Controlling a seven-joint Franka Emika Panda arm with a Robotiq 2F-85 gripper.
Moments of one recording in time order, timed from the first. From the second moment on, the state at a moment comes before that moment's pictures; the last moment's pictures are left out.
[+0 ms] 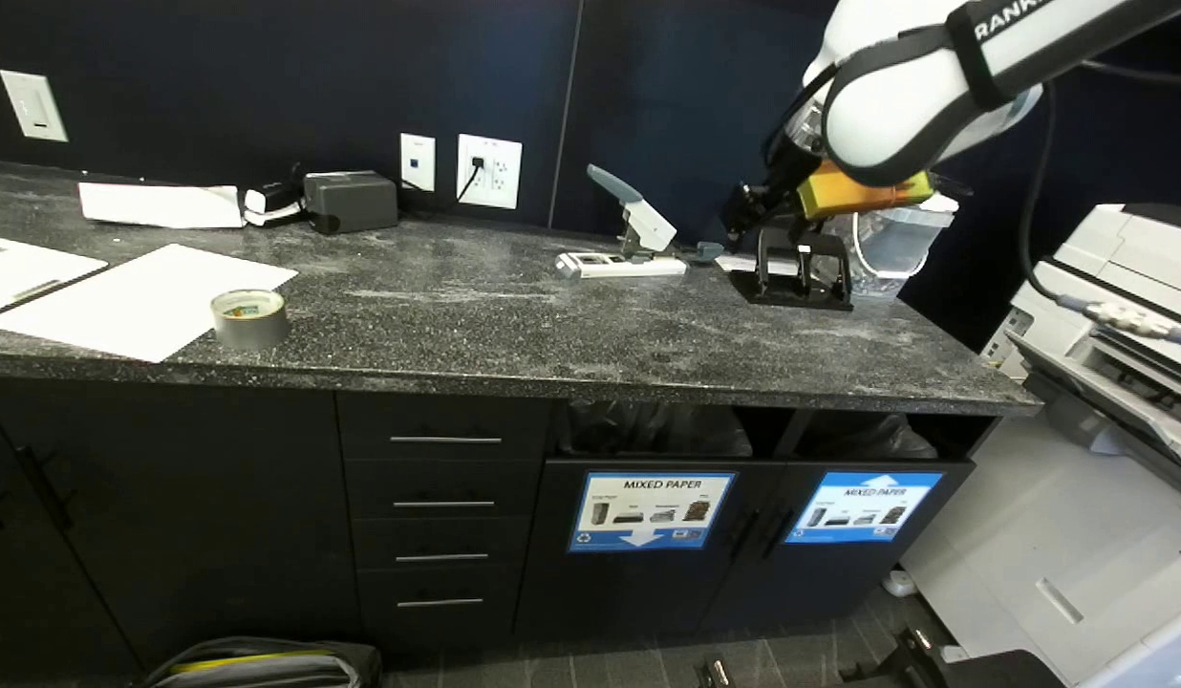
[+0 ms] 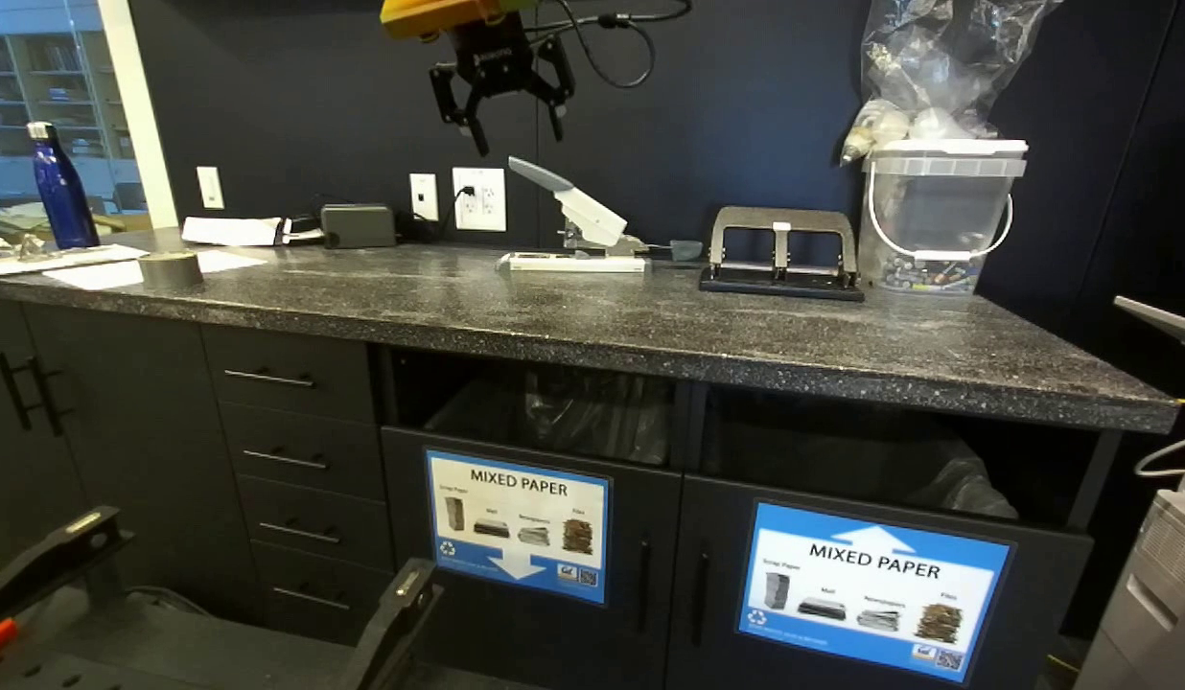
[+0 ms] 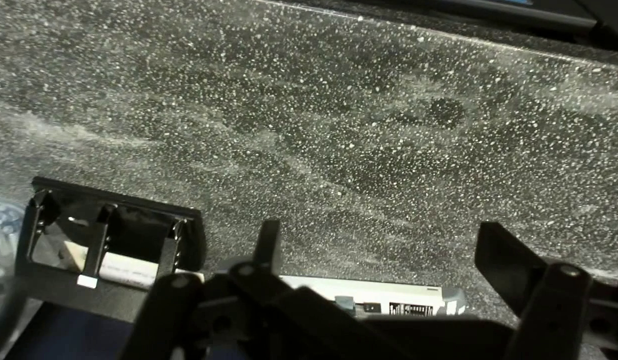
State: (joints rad) arm -1.69 0.11 1.70 -2.26 -0.60 2.64 0.31
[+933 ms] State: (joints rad) arm -2.07 0.48 2.17 -1.98 -0.58 1.52 0.17
